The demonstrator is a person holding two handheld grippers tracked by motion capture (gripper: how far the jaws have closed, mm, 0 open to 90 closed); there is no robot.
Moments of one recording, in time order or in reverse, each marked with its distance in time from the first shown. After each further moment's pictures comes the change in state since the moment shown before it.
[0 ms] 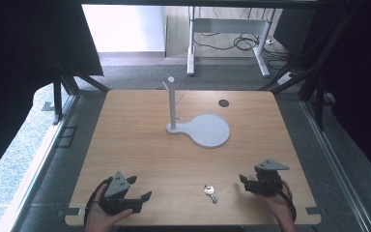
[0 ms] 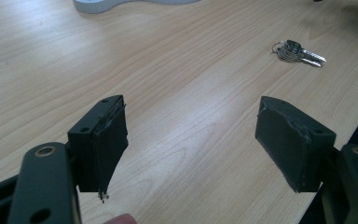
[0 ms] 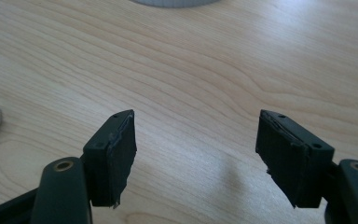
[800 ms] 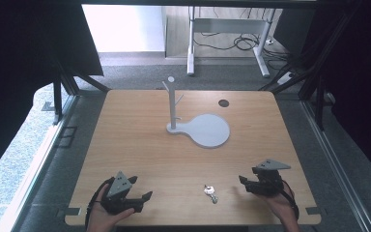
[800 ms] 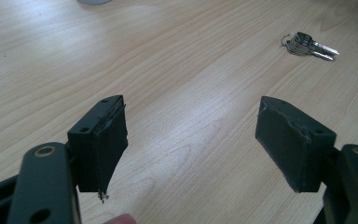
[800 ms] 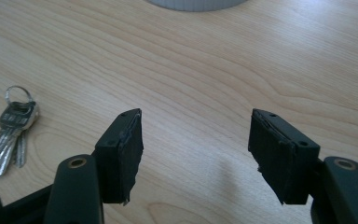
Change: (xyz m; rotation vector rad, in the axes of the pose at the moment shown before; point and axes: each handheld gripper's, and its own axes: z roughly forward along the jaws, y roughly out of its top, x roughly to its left) left arm 0.001 -0.004 0.008 0.015 0.013 -0.001; right arm 0.002 0.005 -0.009 0.017 0.068 -0.002
